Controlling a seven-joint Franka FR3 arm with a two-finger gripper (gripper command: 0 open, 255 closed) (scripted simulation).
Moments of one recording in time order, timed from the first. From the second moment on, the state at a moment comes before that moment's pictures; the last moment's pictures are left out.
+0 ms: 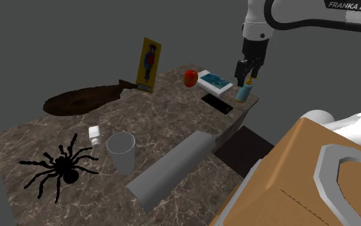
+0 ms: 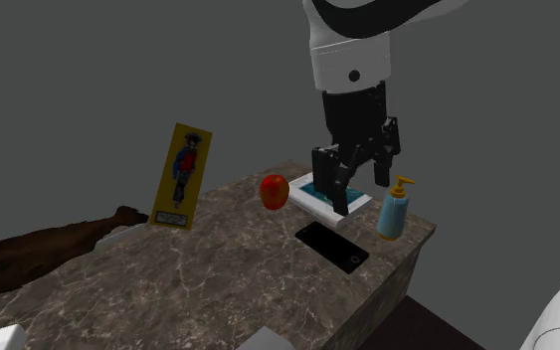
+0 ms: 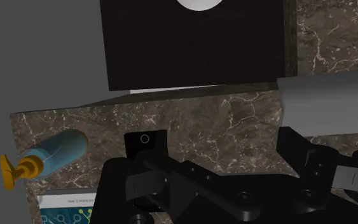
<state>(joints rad) 0.02 -0.74 0.07 -2.39 -0.07 1.47 0.13</state>
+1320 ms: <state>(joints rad) -0.02 -0.12 -0.13 -2.02 -0.05 1.80 -0.21</state>
